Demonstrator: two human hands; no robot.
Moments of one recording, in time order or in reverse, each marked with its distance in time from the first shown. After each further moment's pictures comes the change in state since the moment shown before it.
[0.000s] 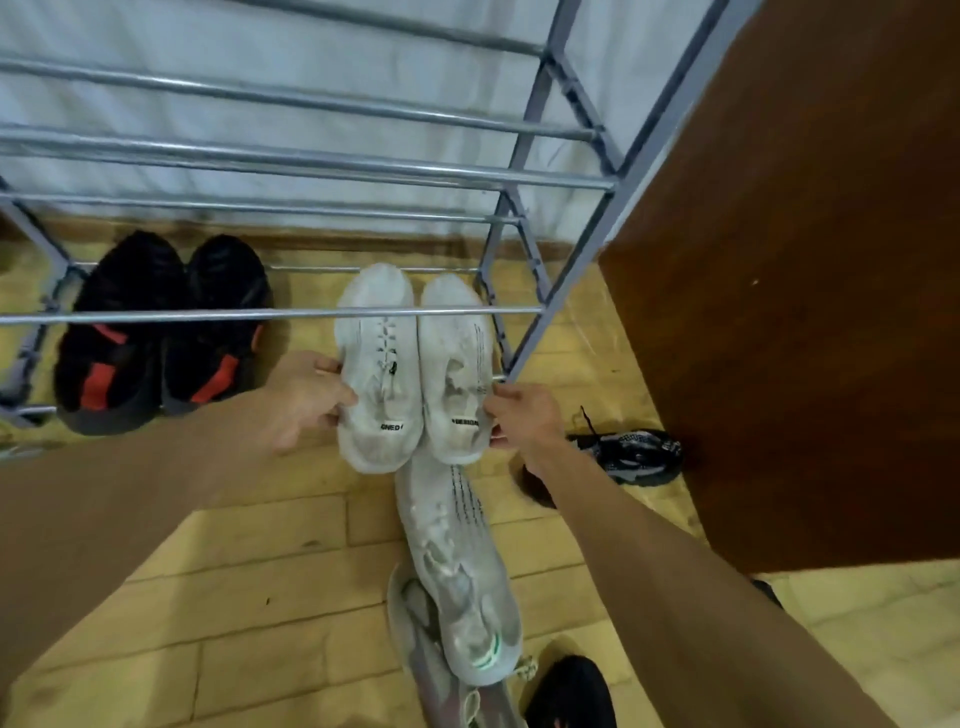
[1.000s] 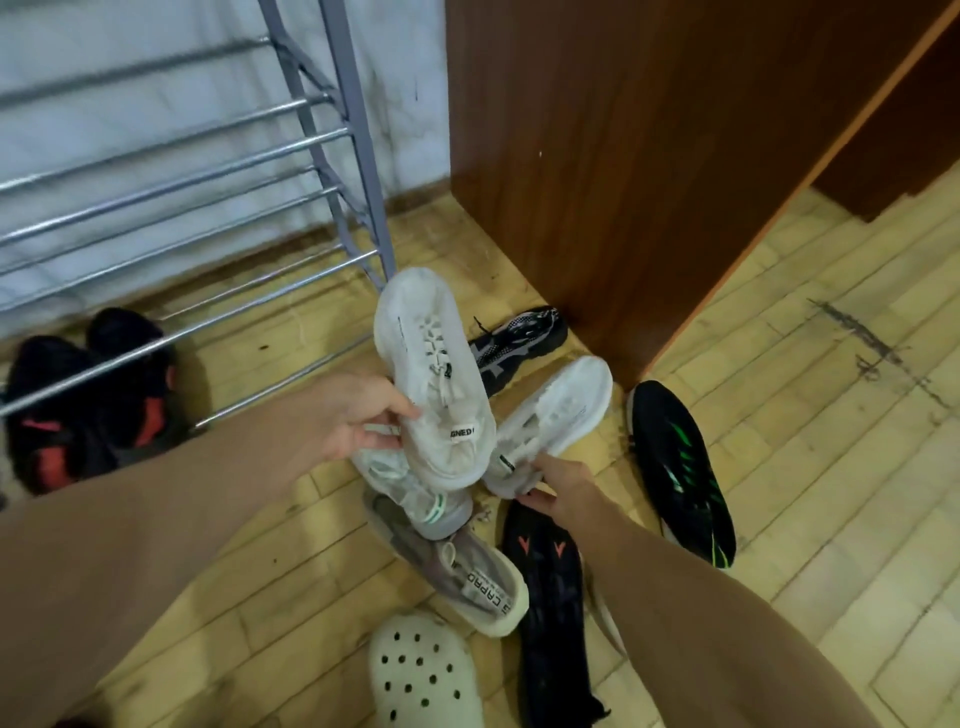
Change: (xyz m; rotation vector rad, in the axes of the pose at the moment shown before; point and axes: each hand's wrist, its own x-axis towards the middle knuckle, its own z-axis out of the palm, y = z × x) left_hand -0.177 0.026 0.108 0.298 -0.443 -0.135; right_hand -0.137 0.183 -0.088 0.786 0.253 0.553
